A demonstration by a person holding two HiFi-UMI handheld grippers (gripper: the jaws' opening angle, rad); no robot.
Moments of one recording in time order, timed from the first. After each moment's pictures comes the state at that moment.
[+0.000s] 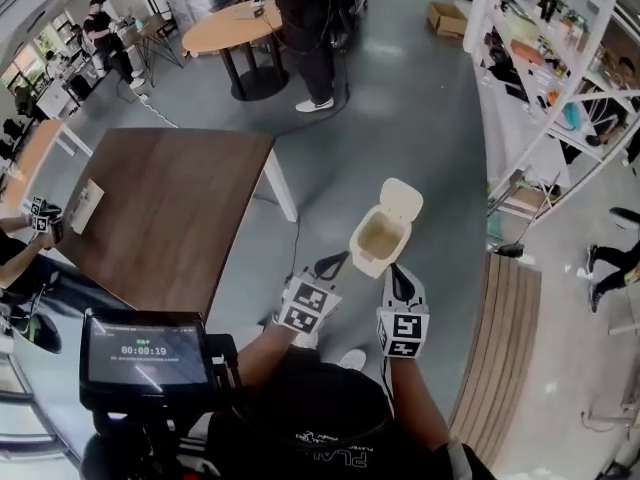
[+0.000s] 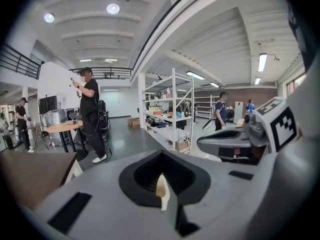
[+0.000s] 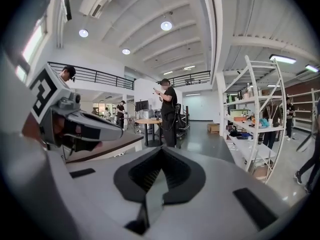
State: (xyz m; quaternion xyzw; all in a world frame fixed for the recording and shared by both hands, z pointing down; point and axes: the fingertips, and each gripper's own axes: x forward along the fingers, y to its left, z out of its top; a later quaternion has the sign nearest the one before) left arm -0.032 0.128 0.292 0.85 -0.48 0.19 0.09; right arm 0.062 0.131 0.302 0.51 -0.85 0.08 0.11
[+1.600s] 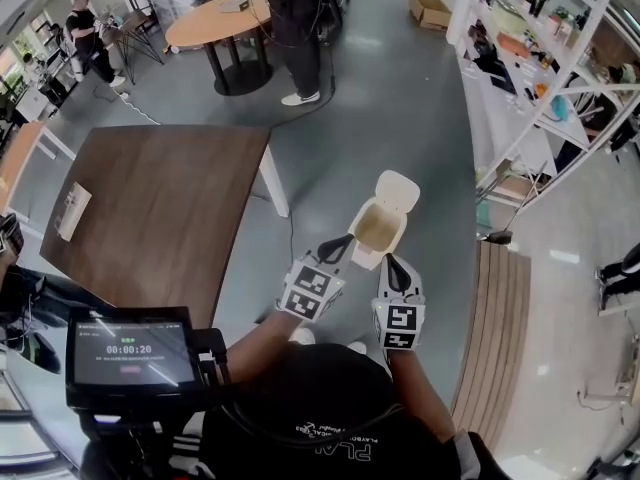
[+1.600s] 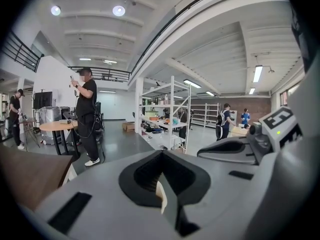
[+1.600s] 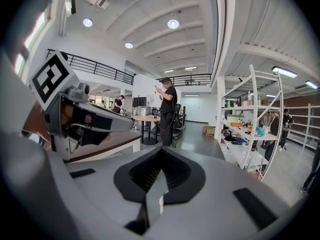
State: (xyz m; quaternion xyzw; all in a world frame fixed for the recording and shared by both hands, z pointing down) left arm -0.065 0.127 0.261 0.88 -0.45 0.15 0.10; right arm 0.009 0.146 0.284 0.53 -0.83 0.05 0.14
